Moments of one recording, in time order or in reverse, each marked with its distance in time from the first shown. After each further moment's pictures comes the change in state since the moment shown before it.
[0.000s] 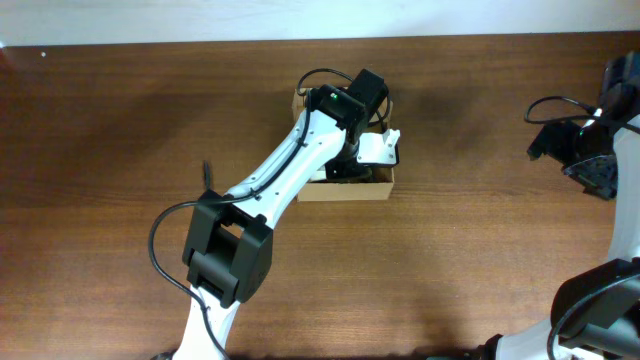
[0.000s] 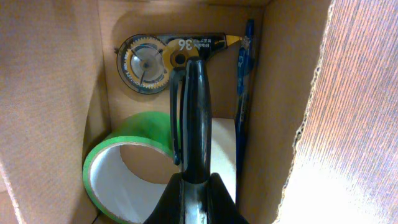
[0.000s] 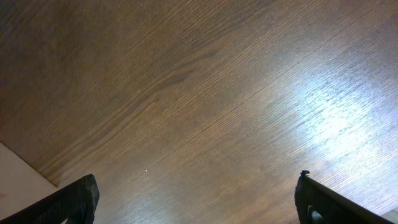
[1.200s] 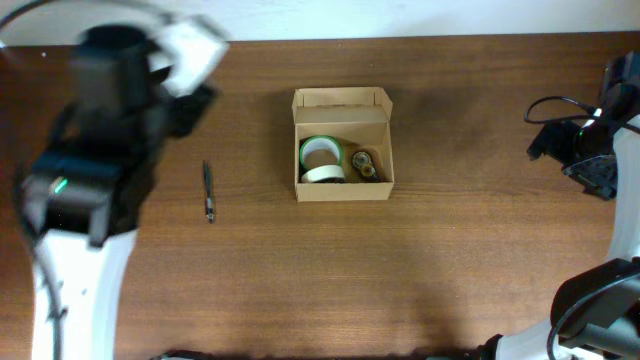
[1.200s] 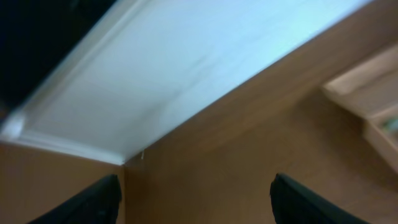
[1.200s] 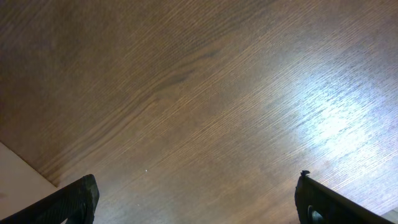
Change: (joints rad) left arm 0.474 -0.829 -0.199 0.264 -0.216 -0.335; right arm 0.000 0.000 0.000 0.000 0.000 0.000
